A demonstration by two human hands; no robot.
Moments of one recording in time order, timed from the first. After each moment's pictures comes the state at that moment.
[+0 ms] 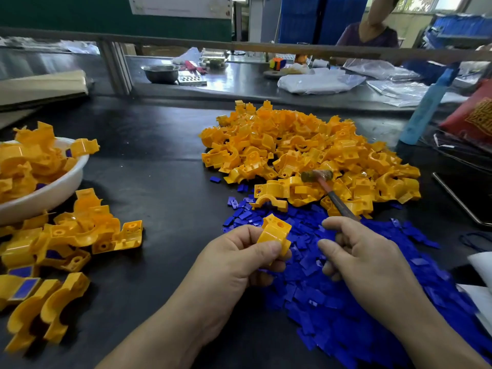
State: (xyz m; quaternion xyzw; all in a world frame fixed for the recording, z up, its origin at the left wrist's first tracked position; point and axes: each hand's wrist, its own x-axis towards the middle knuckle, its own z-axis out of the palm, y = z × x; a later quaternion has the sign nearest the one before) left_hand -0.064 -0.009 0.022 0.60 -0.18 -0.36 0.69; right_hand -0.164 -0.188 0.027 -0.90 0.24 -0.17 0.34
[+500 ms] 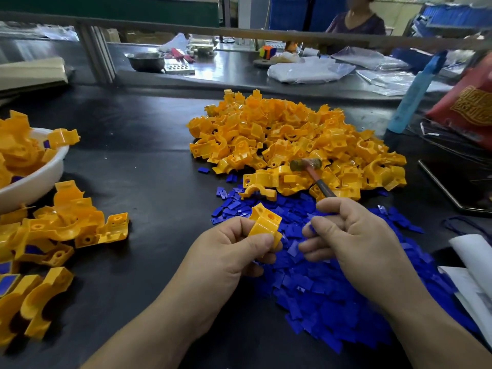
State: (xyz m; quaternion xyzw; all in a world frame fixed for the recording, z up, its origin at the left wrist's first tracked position) left_hand -0.067 -0.012 0.017 0.62 -0.20 -0.34 0.68; right_hand -0.163 -0.186 0.033 -0.77 0.21 -0.21 0.56
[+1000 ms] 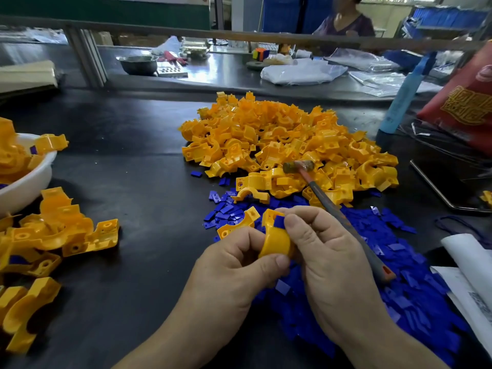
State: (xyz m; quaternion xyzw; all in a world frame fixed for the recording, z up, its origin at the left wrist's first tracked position) left_hand -0.087 -0.016 0.020 0.65 -0.27 -0.29 0.65; right_hand -0.158 -0.147 0.023 -0.66 0.17 -0.26 0.69
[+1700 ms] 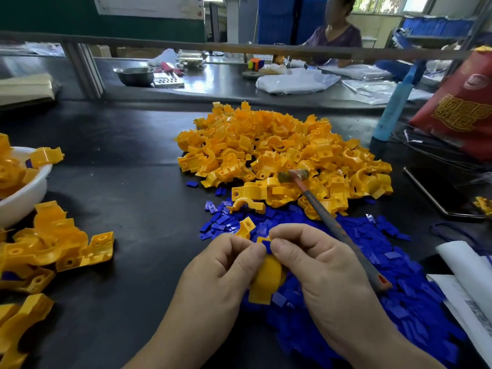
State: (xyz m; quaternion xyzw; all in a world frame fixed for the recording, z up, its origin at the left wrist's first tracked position) left_hand -0.083 -0.014 0.026 0.73 -0.25 -0.20 0.60; right_hand -0.164 -0.152 0.032 -0.69 0.15 -0.20 0.68
